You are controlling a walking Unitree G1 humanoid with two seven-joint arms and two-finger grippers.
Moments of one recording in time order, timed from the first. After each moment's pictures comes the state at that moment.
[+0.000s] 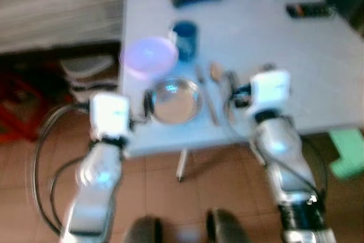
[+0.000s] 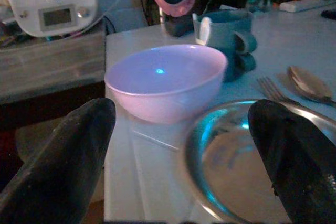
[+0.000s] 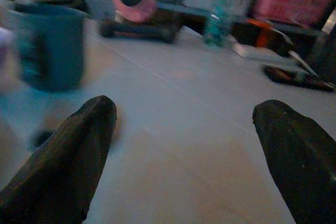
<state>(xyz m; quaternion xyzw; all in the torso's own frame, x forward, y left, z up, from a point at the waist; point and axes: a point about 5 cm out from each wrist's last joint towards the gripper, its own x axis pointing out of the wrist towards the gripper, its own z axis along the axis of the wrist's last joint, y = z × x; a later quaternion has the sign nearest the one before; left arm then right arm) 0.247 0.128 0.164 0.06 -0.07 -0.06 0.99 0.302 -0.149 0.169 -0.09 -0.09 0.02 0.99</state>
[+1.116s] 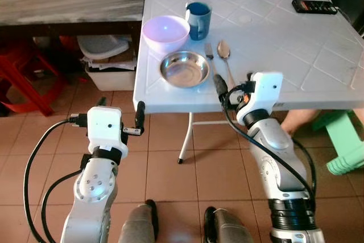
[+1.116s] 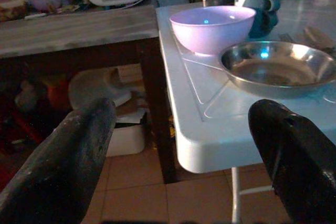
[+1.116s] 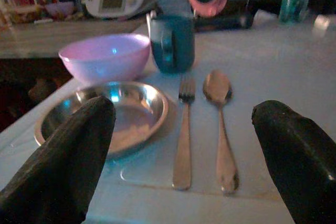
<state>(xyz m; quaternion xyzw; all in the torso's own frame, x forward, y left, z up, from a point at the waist) 0.231 0.140 0.151 0.05 -0.04 -0.03 1.00 0.301 -0.131 0.172 0.03 -0.06 0.10 0.99</state>
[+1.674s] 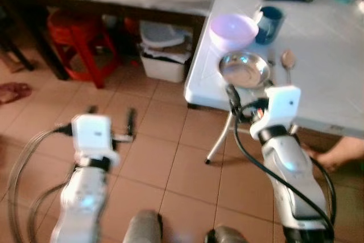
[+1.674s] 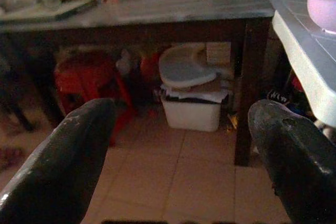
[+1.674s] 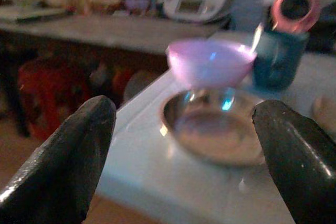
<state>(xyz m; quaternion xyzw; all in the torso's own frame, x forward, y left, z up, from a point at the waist) 0.218 0.158 0.145 0.05 -0.03 0.00 1.00 0.266 -0.146 0.170 -0.02 -0.08 0.07 0.99</state>
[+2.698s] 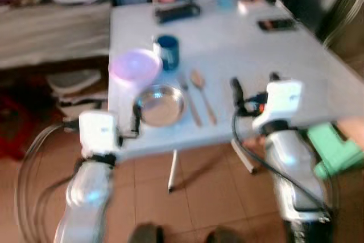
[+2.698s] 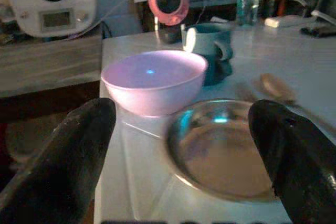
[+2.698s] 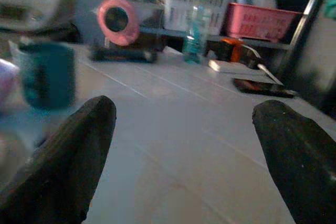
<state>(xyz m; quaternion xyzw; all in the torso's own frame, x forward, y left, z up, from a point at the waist) 0.226 0.134 0.148 0.02 -0.05 -0.05 1.00 0.275 -0.163 0.169 -0.07 -0.09 0.03 0.99</state>
